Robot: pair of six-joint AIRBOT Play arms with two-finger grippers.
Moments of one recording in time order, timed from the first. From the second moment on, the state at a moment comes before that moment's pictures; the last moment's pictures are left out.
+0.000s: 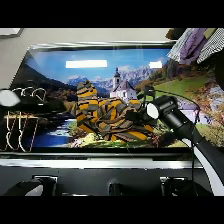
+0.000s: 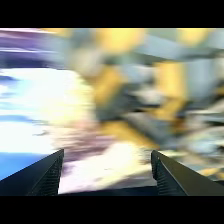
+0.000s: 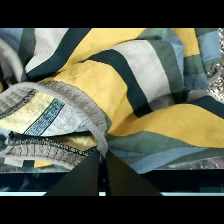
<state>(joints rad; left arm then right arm) -0.02 -1.09 1.10 1.25 -1.25 -1.68 0.52 -1.20 1.11 -1.52 1.18 2.24</state>
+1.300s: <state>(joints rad) 0.80 -0.99 0.79 1.26 -1.17 -0.78 0.52 -1.19 1.11 -1.56 1.20 2.20</state>
